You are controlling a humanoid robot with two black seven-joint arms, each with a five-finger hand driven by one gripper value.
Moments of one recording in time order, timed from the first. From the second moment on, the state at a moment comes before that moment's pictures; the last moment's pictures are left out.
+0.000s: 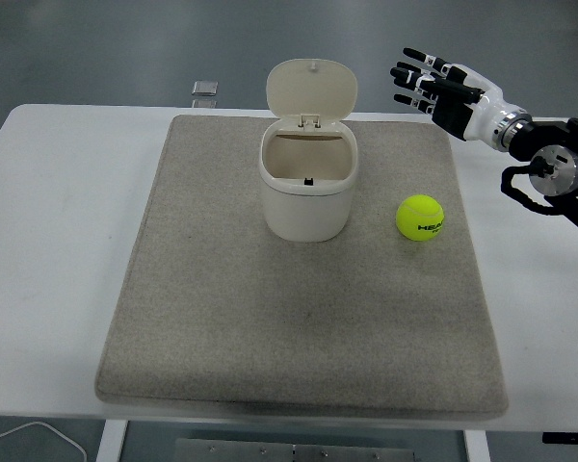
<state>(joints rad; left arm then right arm) 0.07 0.00 -0.04 -0.13 0.01 -0.07 -0.21 1.16 -0.35 0.16 0.76 0.21 0.13 0.11</state>
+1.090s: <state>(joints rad) 0.06 0.00 -0.04 -0.13 0.01 -0.07 -0.21 1.15 -0.35 0.16 0.74 0.21 0.14 0.12</state>
